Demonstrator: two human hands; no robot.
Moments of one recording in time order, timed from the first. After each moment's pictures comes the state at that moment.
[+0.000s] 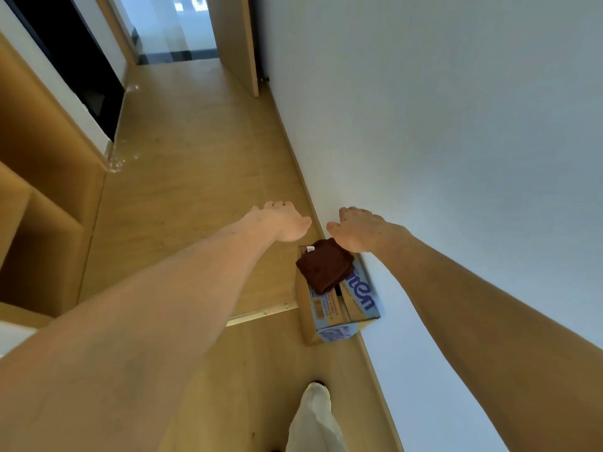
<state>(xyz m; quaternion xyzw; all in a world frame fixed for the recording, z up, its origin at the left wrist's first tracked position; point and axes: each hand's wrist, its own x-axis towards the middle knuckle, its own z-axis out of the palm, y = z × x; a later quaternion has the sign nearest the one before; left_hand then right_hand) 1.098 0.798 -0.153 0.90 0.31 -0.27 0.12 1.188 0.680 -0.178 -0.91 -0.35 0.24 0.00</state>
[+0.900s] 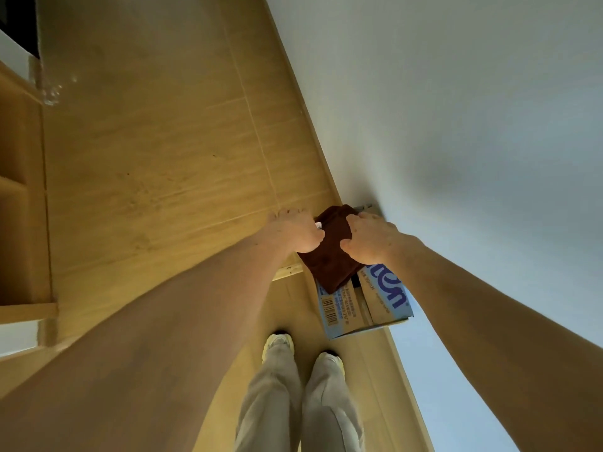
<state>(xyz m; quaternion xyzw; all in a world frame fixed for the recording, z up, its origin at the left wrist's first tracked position) 1.239 0.870 -0.393 0.87 0.26 -0.38 0.17 1.311 0.748 -0.394 -0.86 -0.34 0.38 -0.06</state>
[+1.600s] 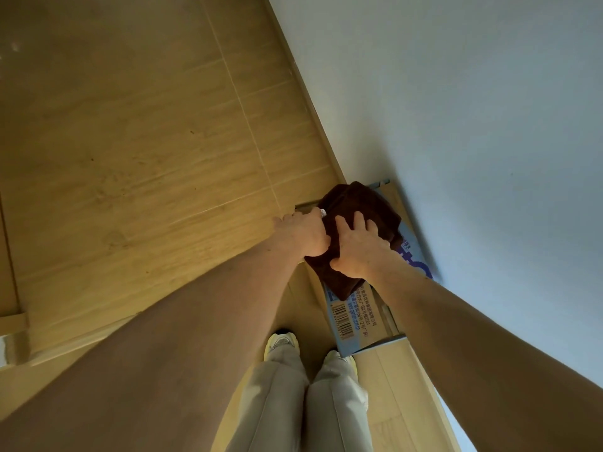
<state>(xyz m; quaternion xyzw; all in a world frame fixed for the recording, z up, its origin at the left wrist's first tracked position) 1.259 0.872 -0.533 0.86 0.25 -0.40 0.20 1.293 0.764 -0.540 -0.88 -0.26 0.40 -0.04</state>
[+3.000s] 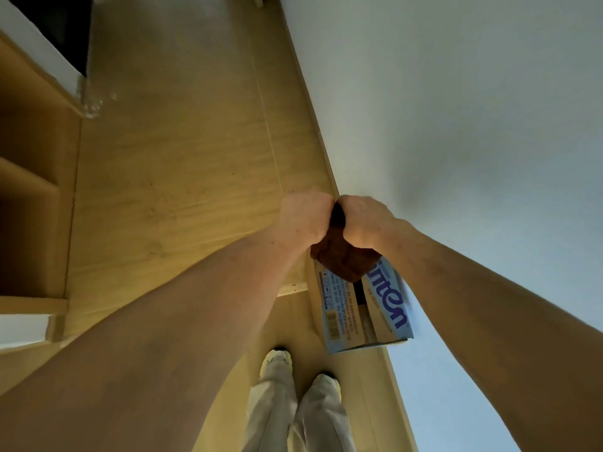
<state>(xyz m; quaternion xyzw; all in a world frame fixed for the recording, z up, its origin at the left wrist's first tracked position) 1.244 0.881 -0.340 0.97 0.20 -0.15 0.05 1.309 0.787 -0.326 -0.87 -0.40 0.28 0.05</state>
